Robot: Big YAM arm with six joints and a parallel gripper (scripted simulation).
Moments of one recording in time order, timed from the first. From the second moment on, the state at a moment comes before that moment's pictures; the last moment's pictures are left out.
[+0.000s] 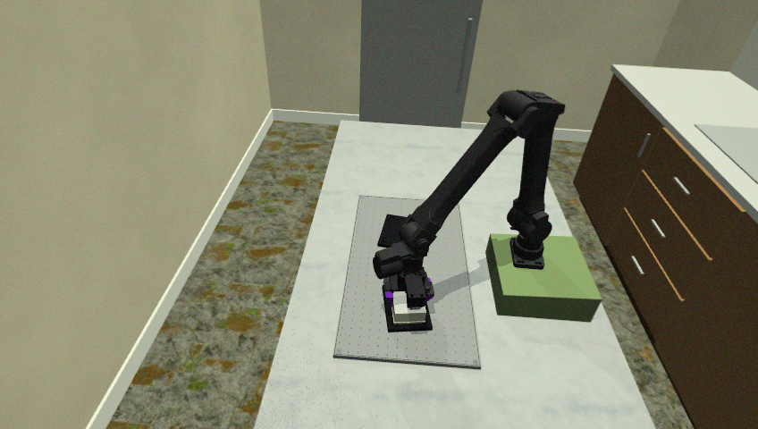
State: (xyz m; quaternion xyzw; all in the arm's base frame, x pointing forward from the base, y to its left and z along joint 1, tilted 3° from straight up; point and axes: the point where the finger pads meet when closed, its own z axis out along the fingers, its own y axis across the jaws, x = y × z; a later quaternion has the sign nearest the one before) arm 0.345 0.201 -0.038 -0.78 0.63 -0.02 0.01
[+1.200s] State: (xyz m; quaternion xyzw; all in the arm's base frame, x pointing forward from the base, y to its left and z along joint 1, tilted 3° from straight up) arm 0.335 0.195 -0.015 -0.78 0.63 -0.02 0.00
